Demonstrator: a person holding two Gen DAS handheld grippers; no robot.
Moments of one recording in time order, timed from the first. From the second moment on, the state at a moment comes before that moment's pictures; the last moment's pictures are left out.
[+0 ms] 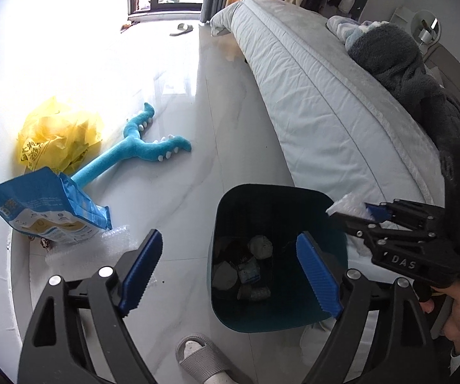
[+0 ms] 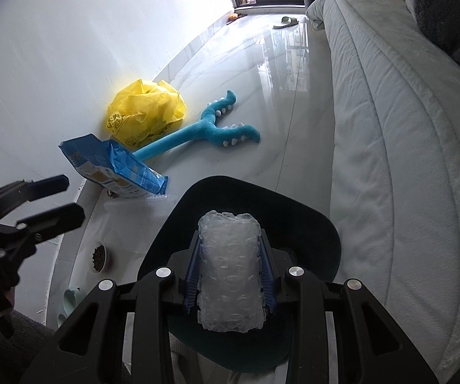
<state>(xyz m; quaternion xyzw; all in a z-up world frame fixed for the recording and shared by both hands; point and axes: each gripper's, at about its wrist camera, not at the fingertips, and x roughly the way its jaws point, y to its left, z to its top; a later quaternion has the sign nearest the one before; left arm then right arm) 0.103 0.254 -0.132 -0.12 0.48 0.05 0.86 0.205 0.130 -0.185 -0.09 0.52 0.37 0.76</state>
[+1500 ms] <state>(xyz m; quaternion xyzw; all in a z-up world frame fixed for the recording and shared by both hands) 0.043 0.151 -0.015 -0.02 0.26 0.05 0.96 0.155 -0.004 -0.066 -0.06 0.38 0.28 0.88</state>
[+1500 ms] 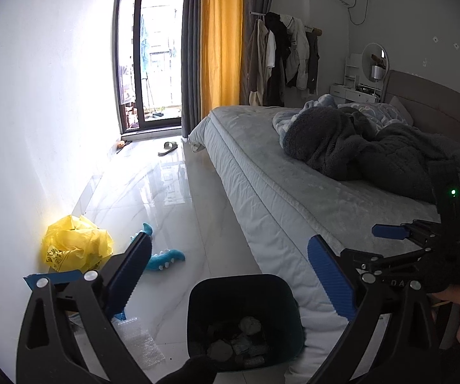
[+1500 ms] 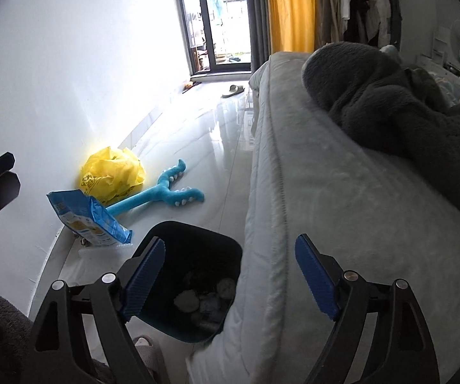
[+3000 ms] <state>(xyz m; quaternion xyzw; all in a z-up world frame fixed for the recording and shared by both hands) 0.010 0.085 -0.022 -0.01 0.28 0.03 0.96 0.040 -0.208 -0.003 0.02 0.27 0.17 0.95</state>
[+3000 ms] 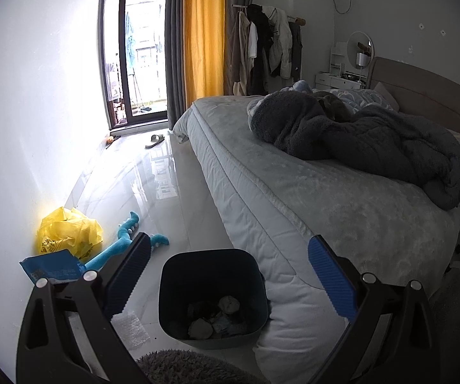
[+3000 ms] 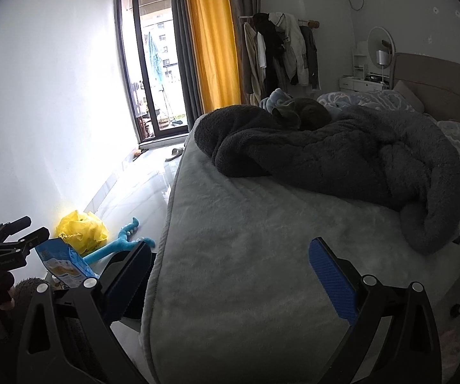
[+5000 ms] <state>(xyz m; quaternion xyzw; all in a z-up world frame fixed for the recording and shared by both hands) 0.010 0.089 -0.023 -0.02 0.28 0.03 0.96 0.038 -0.208 -0.002 0.03 0.27 0.17 0.95</state>
